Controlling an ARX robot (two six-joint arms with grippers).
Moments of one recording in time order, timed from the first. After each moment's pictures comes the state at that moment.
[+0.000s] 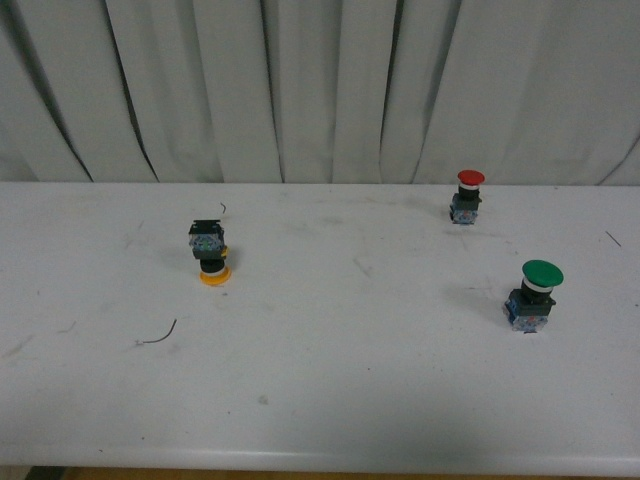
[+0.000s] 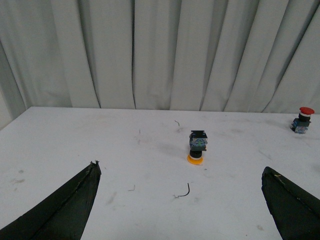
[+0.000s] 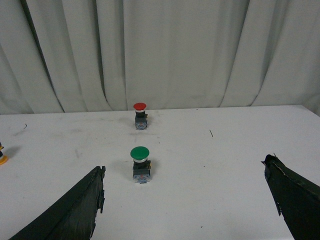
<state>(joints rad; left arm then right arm) 0.00 0.01 0.01 0.00 0.00 -0.01 -0.01 0.00 0.01 0.00 0.00 -0.01</state>
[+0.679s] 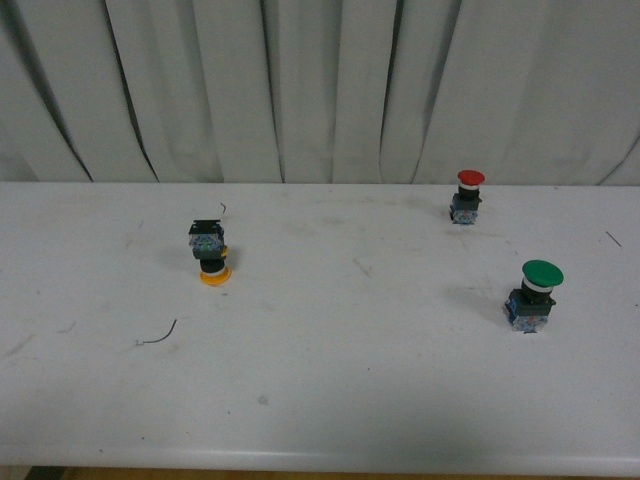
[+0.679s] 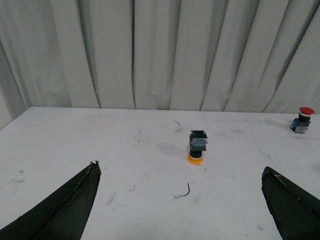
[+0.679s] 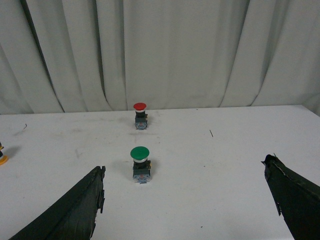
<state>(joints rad) 0.00 0.01 0.01 0.00 0.00 -0.01 -0.01 0.00 0.01 0.00 0.00 -0.01</state>
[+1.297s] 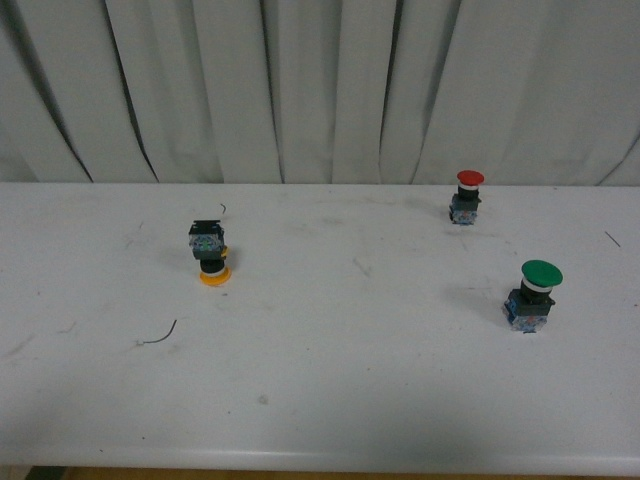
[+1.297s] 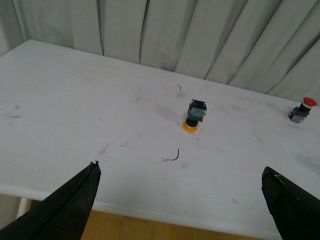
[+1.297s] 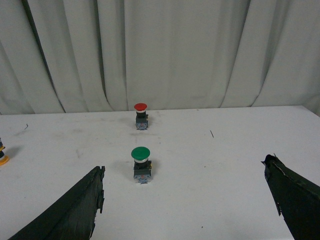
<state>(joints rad) -0.12 0.19 0.20 -0.23 -0.17 -0.23 -0.01 0.00 0.01 0.00 0.00 -0.01</state>
